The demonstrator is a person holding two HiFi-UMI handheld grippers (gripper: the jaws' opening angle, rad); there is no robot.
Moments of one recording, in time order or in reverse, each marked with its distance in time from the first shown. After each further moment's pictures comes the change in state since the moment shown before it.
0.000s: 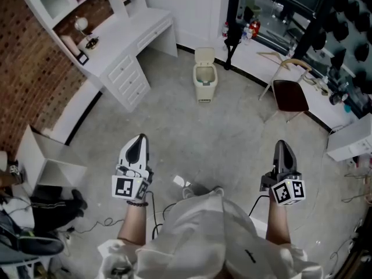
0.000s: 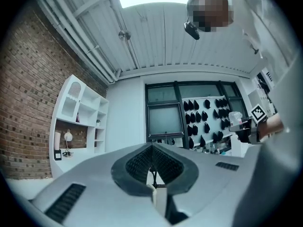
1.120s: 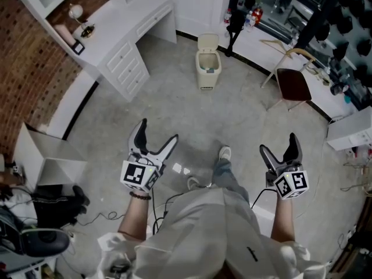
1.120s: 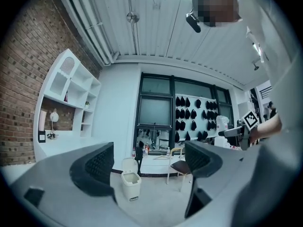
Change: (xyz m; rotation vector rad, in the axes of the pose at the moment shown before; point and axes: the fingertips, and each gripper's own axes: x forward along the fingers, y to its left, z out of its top) left arm 0.028 0.046 -0.056 -0.108 0.132 -0.172; right arm 0.047 0.077 -0.072 -0.152 0.224 0.076
